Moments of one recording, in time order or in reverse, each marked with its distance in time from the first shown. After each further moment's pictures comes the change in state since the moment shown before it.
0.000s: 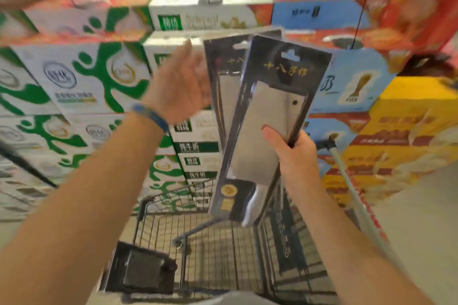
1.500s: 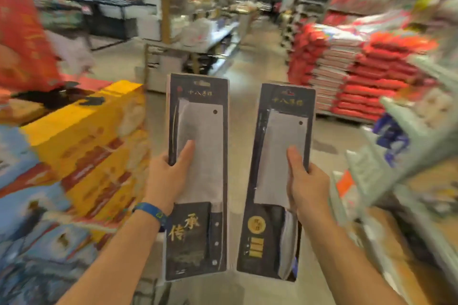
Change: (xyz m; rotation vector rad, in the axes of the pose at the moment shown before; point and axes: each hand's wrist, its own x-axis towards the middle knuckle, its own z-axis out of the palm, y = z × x) left_hand 0.013 -0.221 0.426 0.376 -0.415 -0.056; right_hand -0.345 -0.125 -0.326 -0.310 1.656 0.032
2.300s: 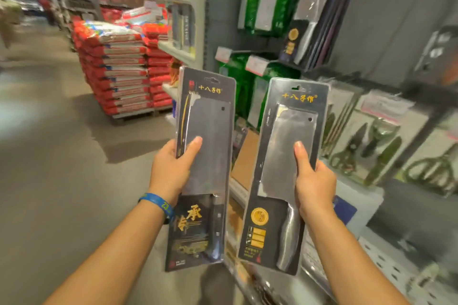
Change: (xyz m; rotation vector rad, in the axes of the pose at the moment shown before) left_hand -0.224 0.074 0.566 -0.221 -0.915 0.227; right_hand 0.081 0.066 -0.534 -0.098 0.994 0.049
